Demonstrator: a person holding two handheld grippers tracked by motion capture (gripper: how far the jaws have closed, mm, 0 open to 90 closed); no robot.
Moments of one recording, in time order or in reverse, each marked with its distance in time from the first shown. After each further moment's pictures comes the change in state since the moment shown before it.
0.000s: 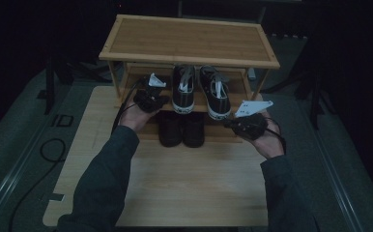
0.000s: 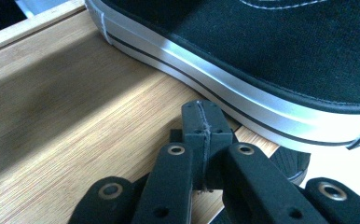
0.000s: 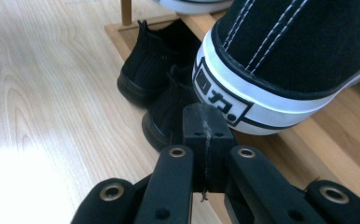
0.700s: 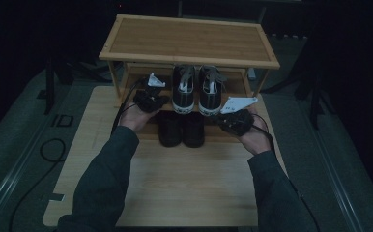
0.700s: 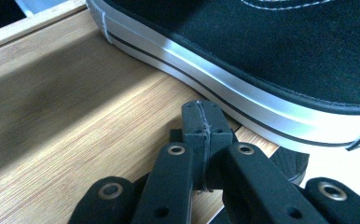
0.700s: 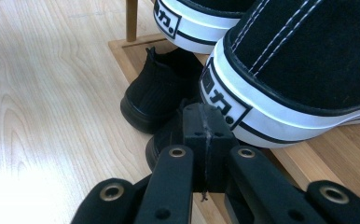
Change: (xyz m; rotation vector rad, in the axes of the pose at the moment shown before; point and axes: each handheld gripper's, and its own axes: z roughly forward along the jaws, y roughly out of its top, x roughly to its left) left arm 0.001 -0.001 0.000 -0.010 -0.006 -0.013; right arm 0.011 0.024 0.024 -0.012 0.004 -0.019
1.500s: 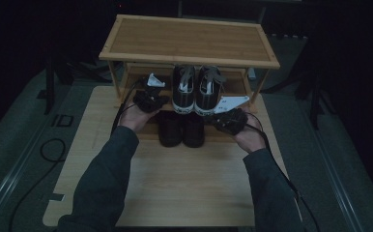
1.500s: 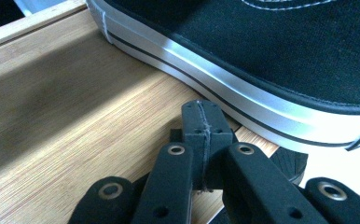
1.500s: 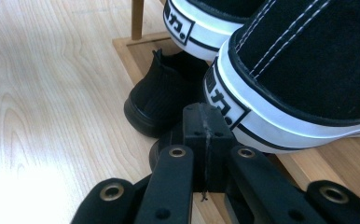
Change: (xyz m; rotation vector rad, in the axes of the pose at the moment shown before) left arm 0.001 -0.001 0.000 -0.004 -0.005 -0.006; right arm 0.003 0.007 0.015 0.026 0.017 -0.032
